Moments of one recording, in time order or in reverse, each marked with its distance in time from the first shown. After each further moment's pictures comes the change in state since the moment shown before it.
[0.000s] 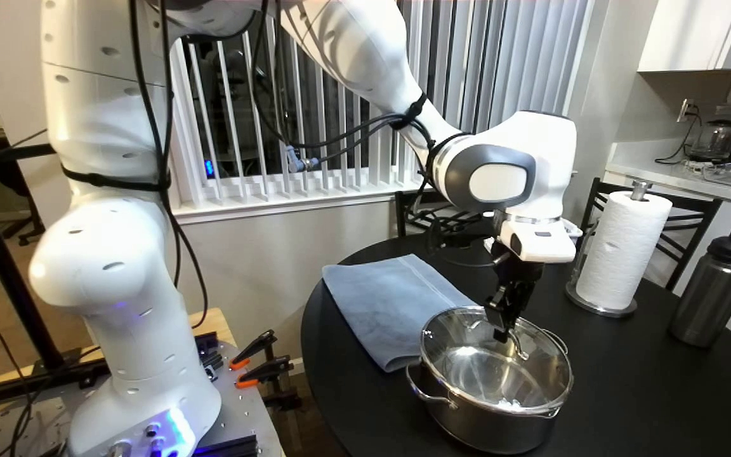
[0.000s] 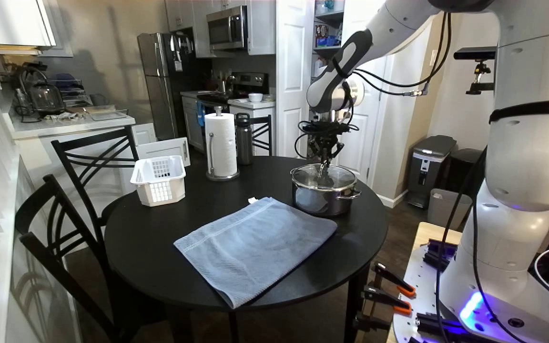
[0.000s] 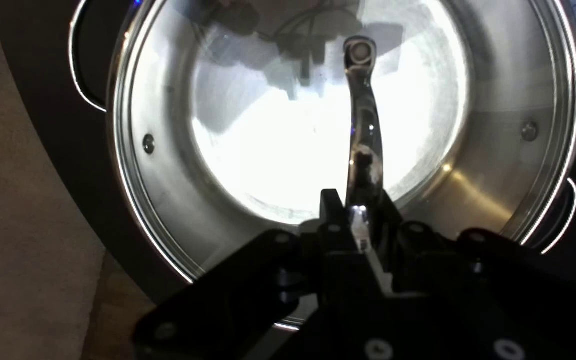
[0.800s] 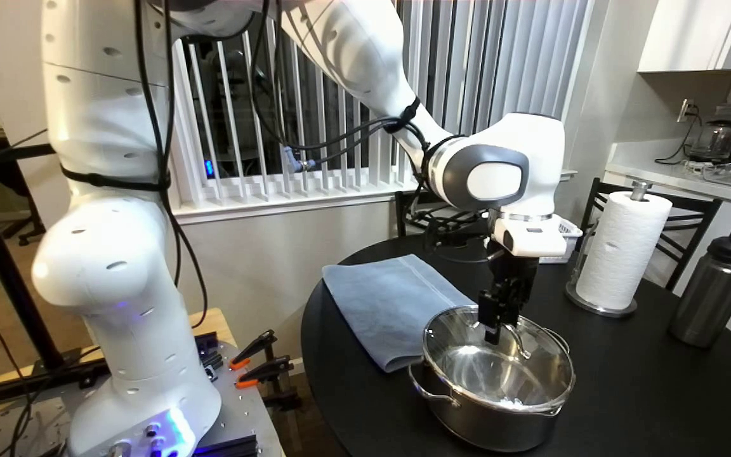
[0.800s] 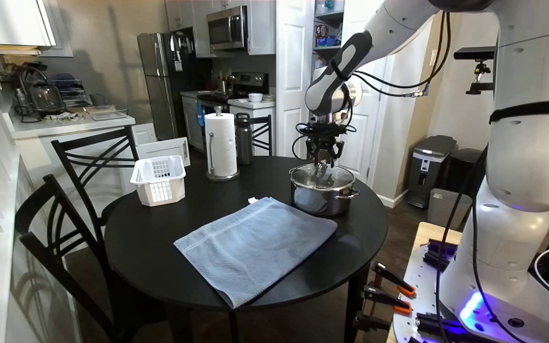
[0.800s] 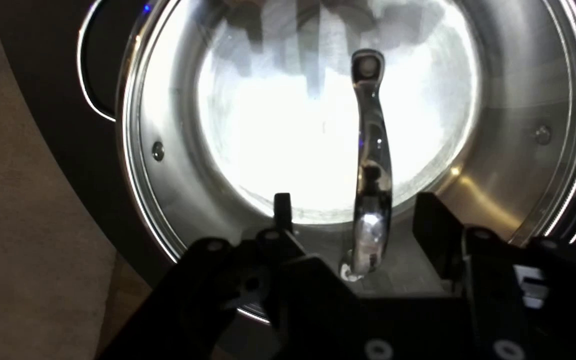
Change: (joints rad) arm 0.023 0.000 0.000 -0.009 -0.062 0.012 0.089
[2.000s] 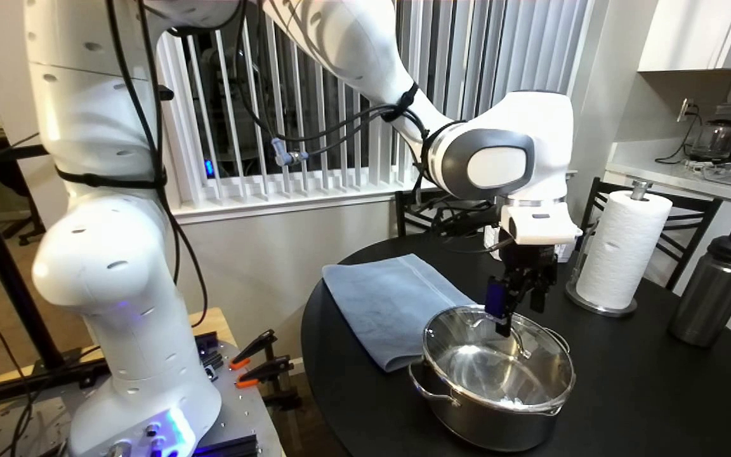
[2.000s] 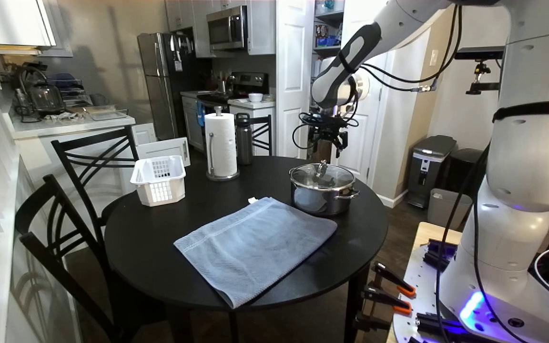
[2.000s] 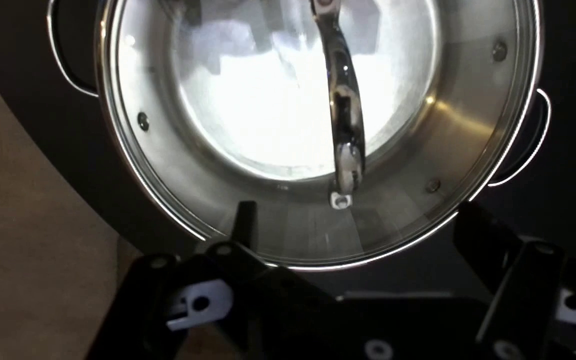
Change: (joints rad) arm 0.005 -0.055 -0.042 -0.014 -0.005 0.052 0.090
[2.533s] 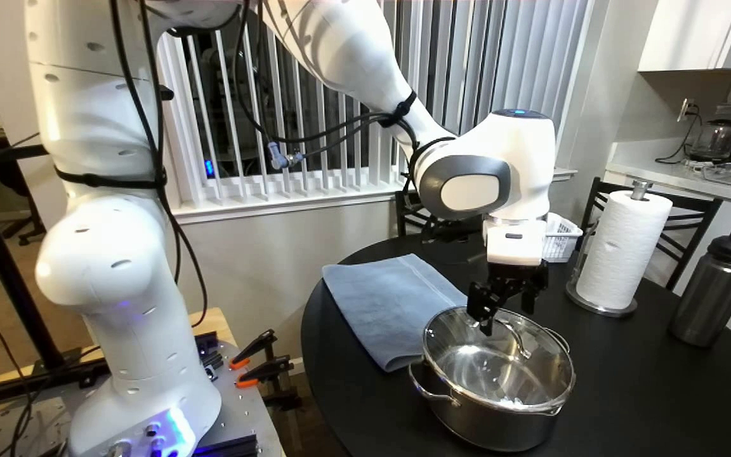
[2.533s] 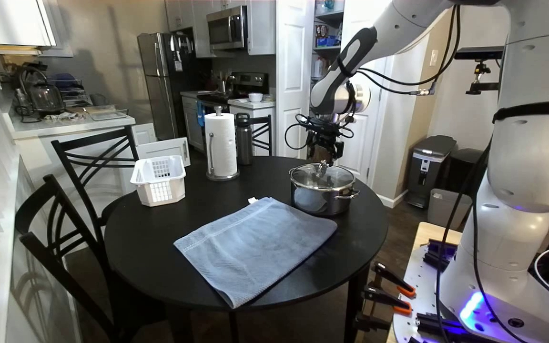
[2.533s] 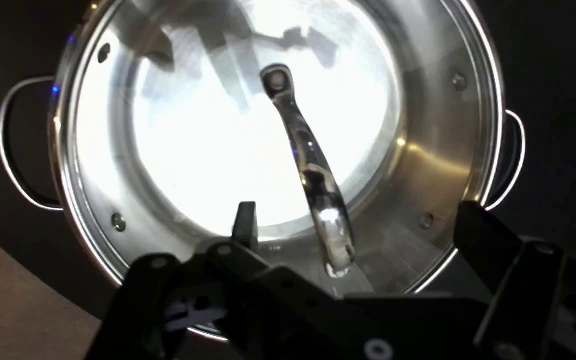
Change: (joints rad) arm 0.026 0.001 0.001 -0.085 0.190 0.131 0.046
